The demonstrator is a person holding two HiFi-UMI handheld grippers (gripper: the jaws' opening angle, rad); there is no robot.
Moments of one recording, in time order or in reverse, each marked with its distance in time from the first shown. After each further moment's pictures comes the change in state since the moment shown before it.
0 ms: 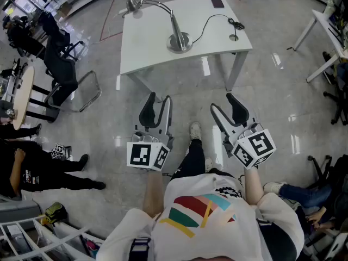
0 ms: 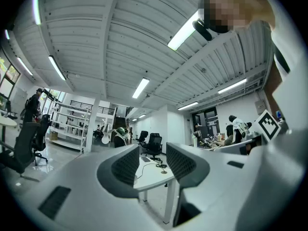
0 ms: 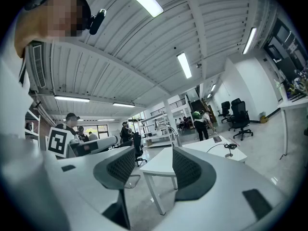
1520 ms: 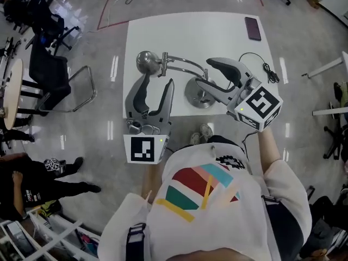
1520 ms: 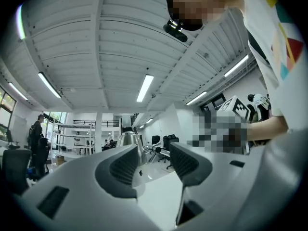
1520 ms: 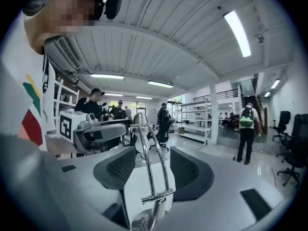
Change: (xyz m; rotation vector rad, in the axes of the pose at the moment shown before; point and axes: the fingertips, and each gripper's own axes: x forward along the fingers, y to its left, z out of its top) left arm 0.345 0.283 0.046 0.157 -0.087 0.110; right arm 0.485 -0.129 0.098 -0.347 0.224 0.514
